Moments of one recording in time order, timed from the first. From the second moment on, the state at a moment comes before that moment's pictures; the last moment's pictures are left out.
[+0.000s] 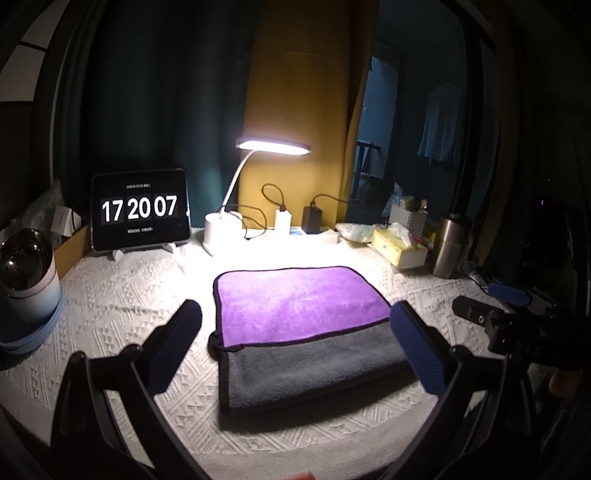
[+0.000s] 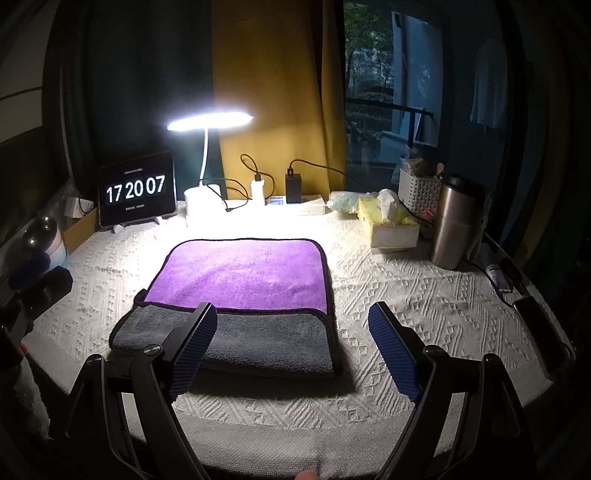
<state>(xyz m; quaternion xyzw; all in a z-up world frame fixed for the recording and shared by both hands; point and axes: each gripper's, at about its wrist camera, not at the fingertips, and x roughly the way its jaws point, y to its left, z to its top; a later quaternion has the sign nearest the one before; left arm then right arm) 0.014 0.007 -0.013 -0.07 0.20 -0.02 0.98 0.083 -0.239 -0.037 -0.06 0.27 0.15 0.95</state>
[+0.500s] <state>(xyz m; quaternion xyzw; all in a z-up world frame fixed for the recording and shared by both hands) 0.063 0.026 -0.044 -0.09 0.27 0.00 0.96 0.122 -0.249 -0.056 -0.06 0.30 0.15 0.94</state>
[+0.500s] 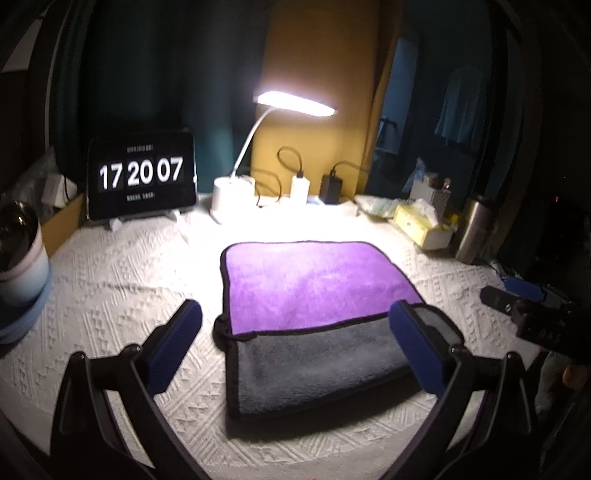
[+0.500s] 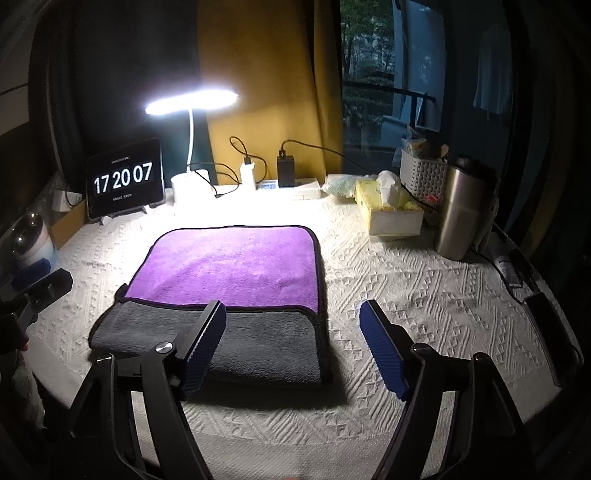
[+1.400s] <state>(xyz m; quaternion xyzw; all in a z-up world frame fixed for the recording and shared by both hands) 0.135 0.045 -0.126 -0.10 0.42 0.04 0.90 0.220 -0.258 -0.137 -0.09 0.42 0.18 0.89</state>
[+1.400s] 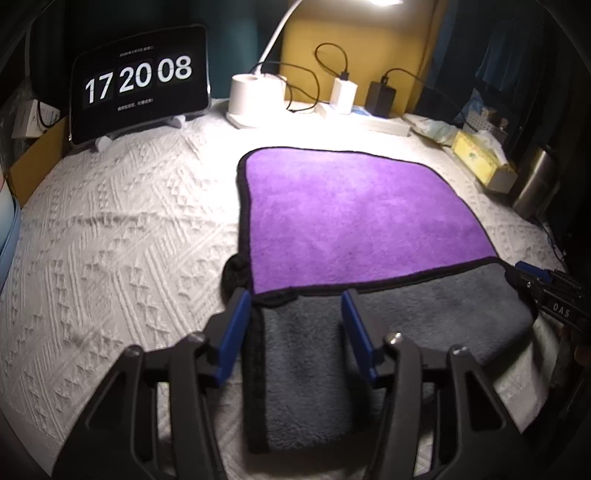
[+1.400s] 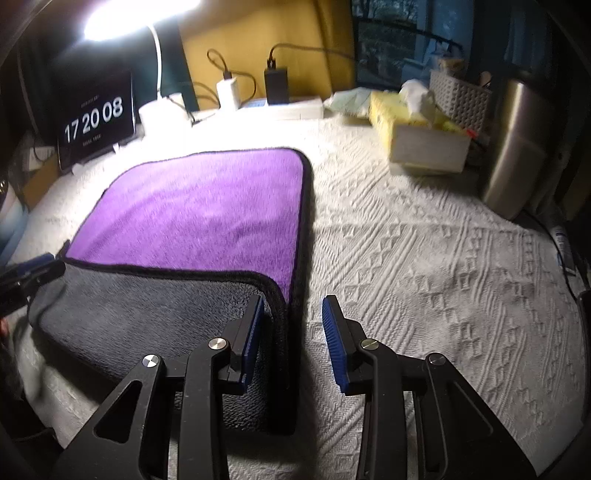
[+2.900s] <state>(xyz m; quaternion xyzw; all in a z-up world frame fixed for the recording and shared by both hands) 0.114 0.033 -0.076 -0.07 0.33 0.04 0.94 0.189 -0.250 -0.086 -0.10 0.32 0.18 0.92</state>
